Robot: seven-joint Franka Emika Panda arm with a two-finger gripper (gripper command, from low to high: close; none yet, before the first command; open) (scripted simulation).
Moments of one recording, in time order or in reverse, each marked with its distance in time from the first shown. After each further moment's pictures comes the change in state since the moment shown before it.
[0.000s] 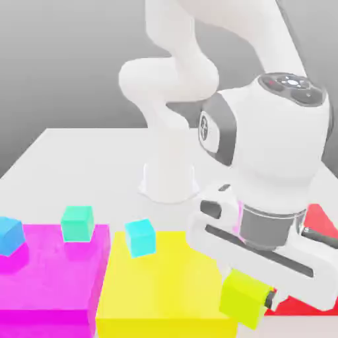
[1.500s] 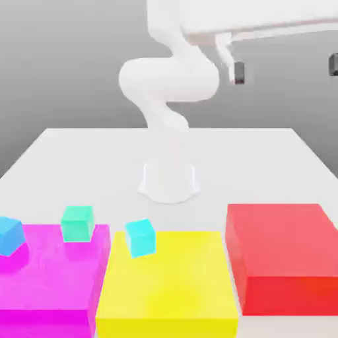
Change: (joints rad) arm 0.001 -0.305 0.149 0.148 0.068 -0.032 -0.376
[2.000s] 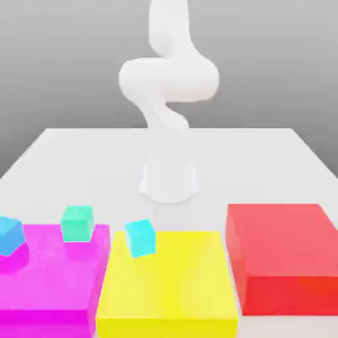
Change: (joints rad) arm -0.002 -0.546 -0.214 -0.137 0.040 -0.080 -0.412
